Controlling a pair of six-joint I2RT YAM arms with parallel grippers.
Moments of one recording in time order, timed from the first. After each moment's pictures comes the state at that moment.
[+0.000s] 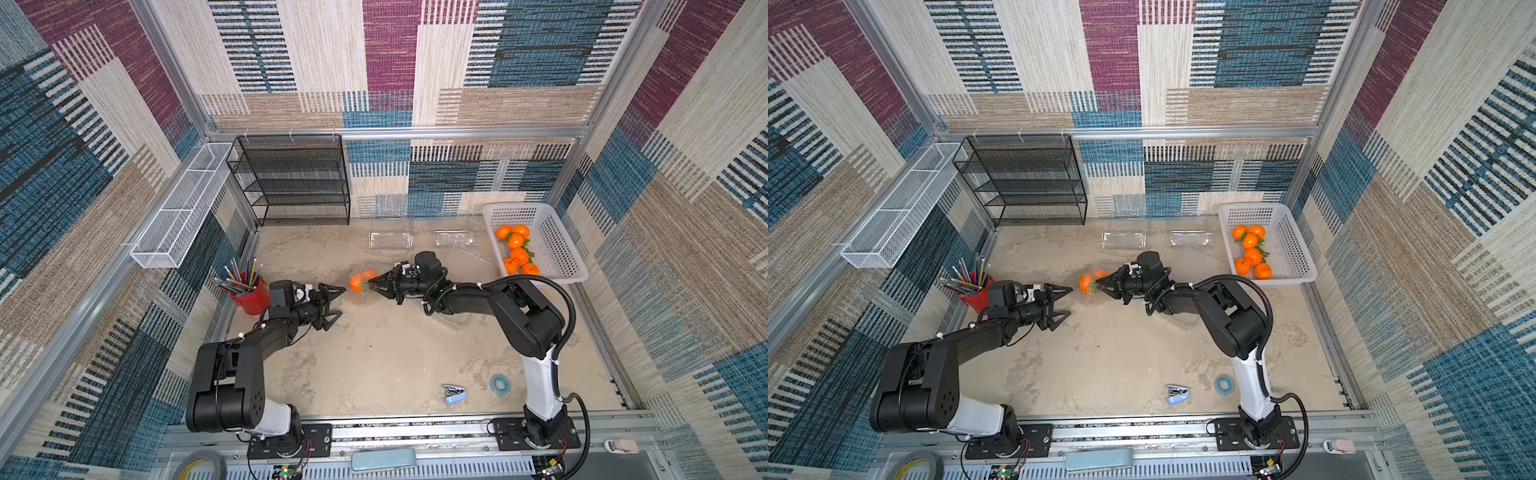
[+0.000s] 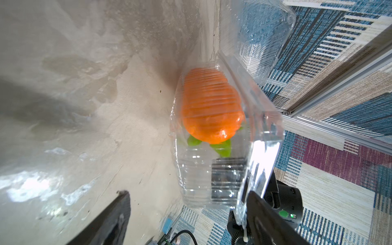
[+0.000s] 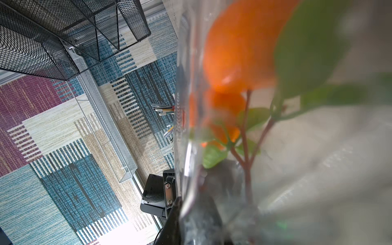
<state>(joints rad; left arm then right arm) 0.07 1.48 0.55 0.24 0.87 -1.20 0.63 2.06 1.18 0.58 -0.71 1.75</state>
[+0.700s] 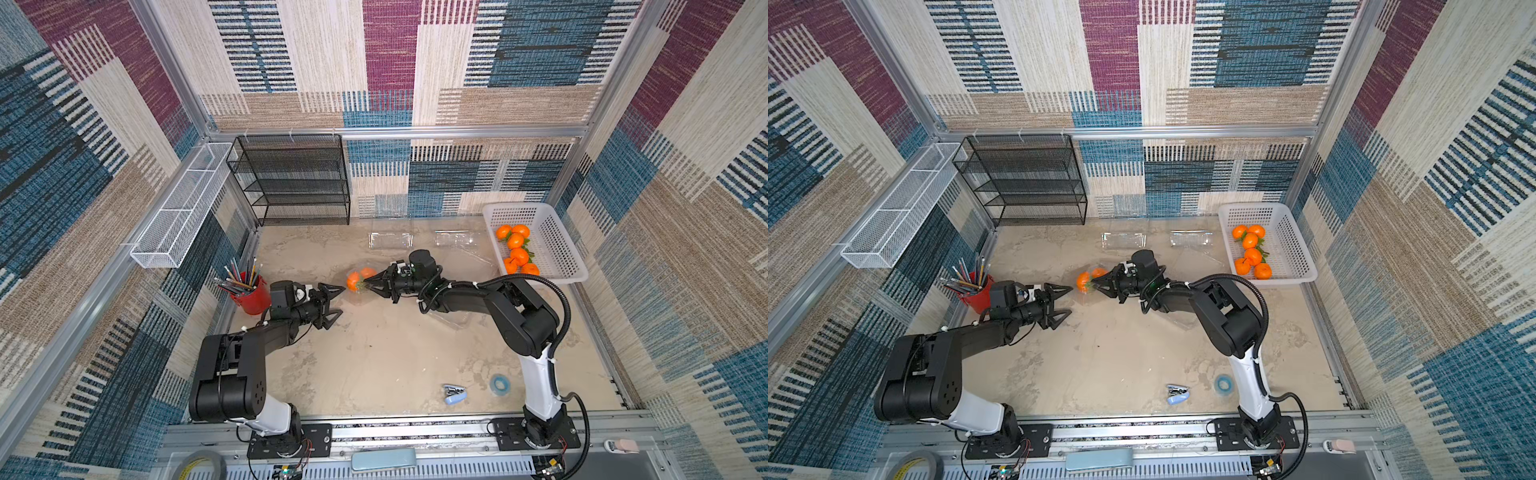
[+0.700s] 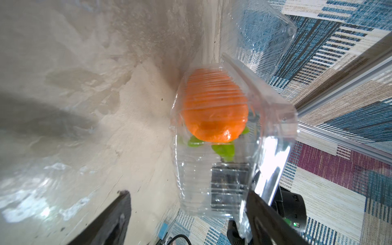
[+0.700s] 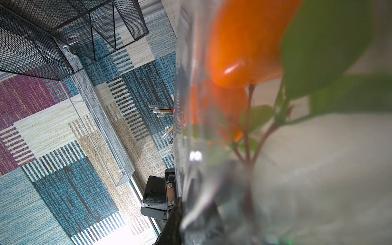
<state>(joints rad) 0.06 1.52 0.55 0.33 0.87 -1.25 0.65 2.09 1.24 0.54 -0.70 1.74</state>
